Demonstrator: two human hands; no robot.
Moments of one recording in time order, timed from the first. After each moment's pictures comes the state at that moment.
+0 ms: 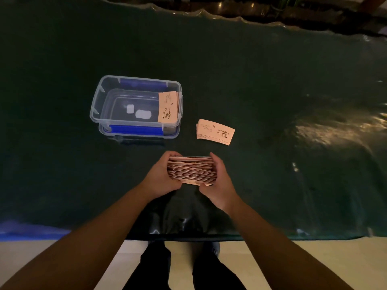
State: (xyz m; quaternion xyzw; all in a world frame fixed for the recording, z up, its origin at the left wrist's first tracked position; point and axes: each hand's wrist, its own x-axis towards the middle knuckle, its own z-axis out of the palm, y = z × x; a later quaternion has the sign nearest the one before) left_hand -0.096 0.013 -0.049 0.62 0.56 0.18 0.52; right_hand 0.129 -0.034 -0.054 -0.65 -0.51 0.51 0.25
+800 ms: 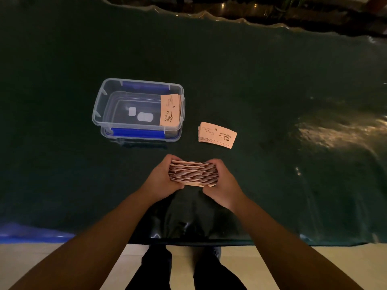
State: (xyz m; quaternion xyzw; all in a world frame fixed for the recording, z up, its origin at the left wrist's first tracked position) left_hand -0.096 0.017 -0.057 0.62 0.60 0.14 0.49; right_hand 0.138 -0.017 -0.044 -0.65 -0.56 0.48 0.20
